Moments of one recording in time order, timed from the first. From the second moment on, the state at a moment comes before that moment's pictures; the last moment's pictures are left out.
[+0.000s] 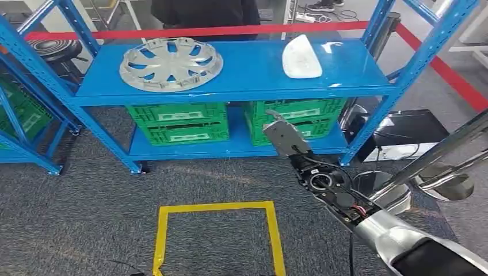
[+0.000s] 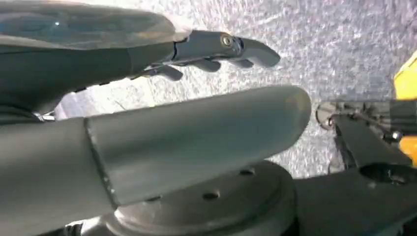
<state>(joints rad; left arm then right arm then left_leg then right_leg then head) -0.11 0.12 -1.09 -0.20 1.00 0.16 0.08 -0.60 -0.01 0.71 -0.94 -0.07 -0.31 -0.20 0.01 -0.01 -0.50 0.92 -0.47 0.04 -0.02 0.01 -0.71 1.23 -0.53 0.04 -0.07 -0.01</state>
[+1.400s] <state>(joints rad) -0.14 0.09 -1.10 -0.20 0.99 0.17 0.10 -0.55 -0.04 0.64 -1.06 0.01 -0.33 -0.29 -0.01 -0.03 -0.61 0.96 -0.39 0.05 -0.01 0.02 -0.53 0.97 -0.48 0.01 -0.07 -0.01</state>
